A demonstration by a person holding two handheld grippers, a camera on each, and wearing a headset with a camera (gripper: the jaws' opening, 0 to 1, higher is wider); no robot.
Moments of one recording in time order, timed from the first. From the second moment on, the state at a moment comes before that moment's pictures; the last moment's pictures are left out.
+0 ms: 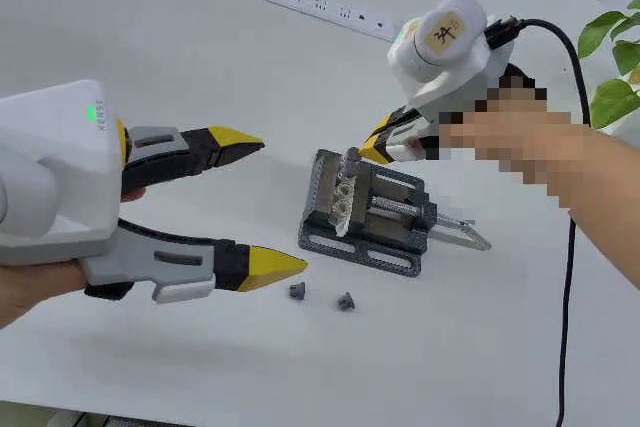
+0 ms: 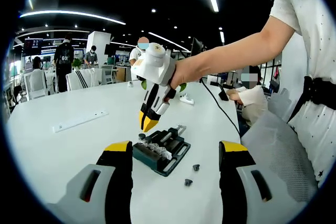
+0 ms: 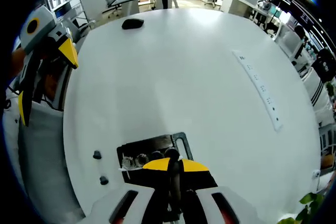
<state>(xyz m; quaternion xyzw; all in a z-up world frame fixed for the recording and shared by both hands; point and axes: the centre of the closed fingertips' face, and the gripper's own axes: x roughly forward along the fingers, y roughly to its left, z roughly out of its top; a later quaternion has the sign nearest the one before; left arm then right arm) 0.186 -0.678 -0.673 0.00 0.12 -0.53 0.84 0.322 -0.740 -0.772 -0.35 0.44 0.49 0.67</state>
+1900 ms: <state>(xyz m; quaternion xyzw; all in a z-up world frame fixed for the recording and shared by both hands) 0.169 -0.689 -0.674 0.07 0.16 -0.54 0.83 0.208 -0.806 -0.729 -0.17 0.30 0.51 0.79</state>
